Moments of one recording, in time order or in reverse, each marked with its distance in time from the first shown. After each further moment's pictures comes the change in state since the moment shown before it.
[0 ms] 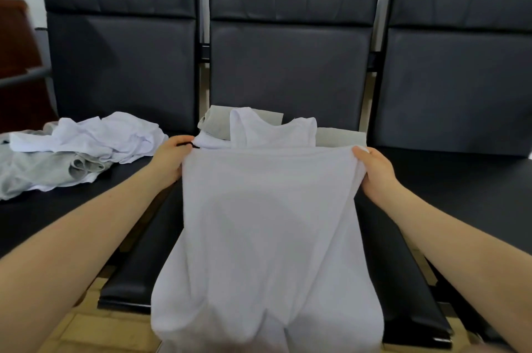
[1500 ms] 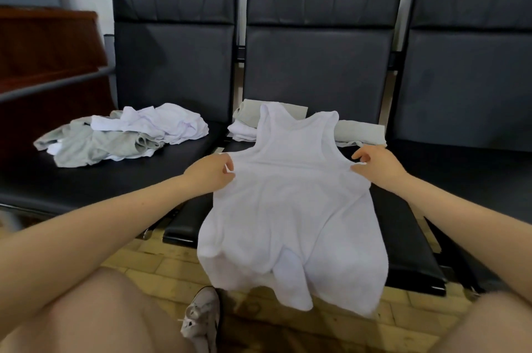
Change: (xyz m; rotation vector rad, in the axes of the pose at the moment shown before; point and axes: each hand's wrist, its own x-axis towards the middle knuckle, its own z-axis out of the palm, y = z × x) left_hand -0.124 0.006 -0.022 1.115 -0.237 0.314; right_hand -0.051 -0.003 0.001 -1.226 -0.188 -0.399
